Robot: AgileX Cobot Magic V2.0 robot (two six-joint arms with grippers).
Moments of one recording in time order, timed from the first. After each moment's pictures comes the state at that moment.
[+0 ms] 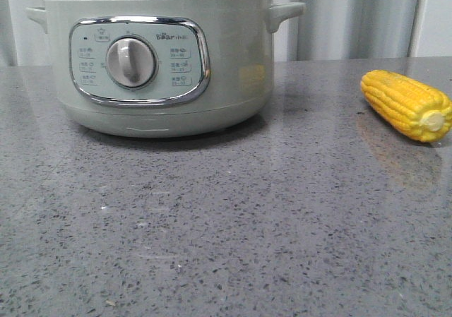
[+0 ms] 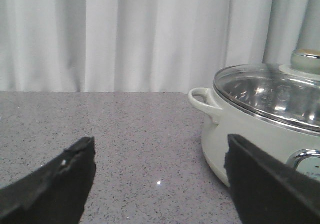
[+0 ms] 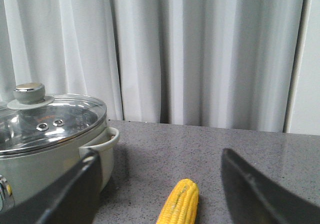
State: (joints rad) left arm -0.05 0.35 -0.39 -0.55 0.19 0.47; right arm 0.18 0.37 -0.45 0.04 0.07 -0.09
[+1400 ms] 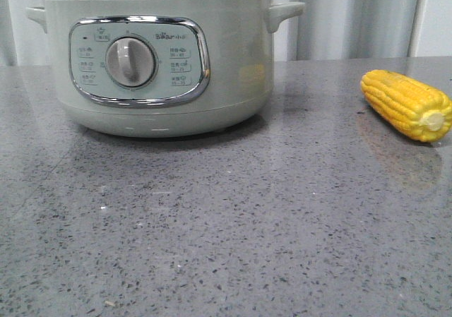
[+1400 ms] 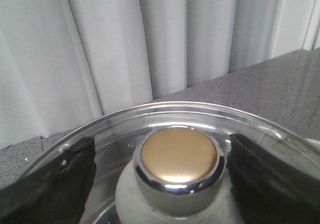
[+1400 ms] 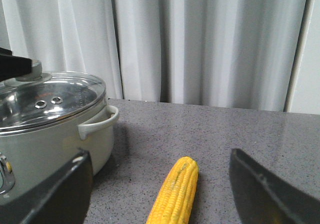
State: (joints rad) left arm -0.59 1.51 -1.13 -0.62 -0.14 0.63; right arm 0.18 0.38 -0.48 0.03 0.16 -0.09
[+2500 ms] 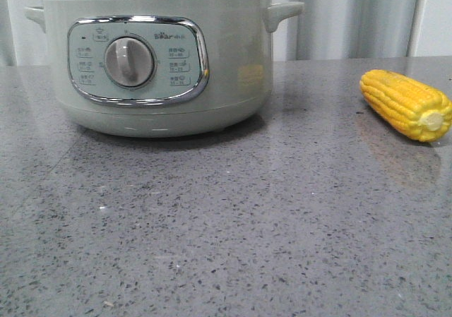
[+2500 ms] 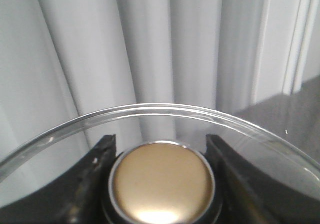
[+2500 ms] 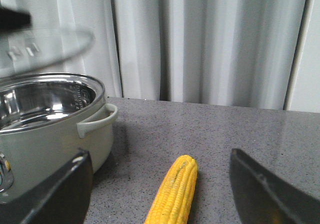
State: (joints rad) left arm -0.56 1.46 -1.33 -0.63 -0.05 0.67; right arm 0.18 0.39 -0.48 0.03 0.16 -0.09
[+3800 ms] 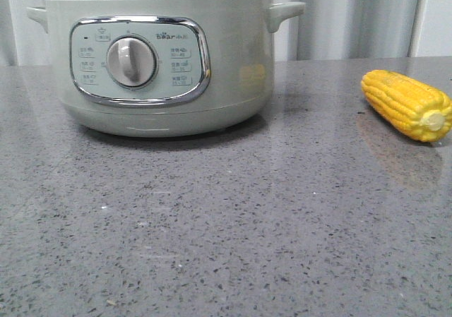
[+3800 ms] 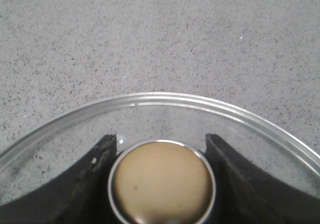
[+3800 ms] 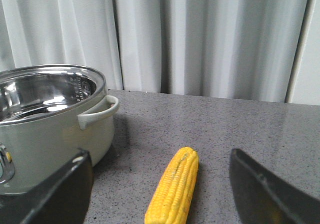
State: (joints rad) left arm 0.08 1.17 -0.54 -0.79 -0.08 0.71; right arm 0.18 0.39 -0.48 0.03 0.19 -0.09
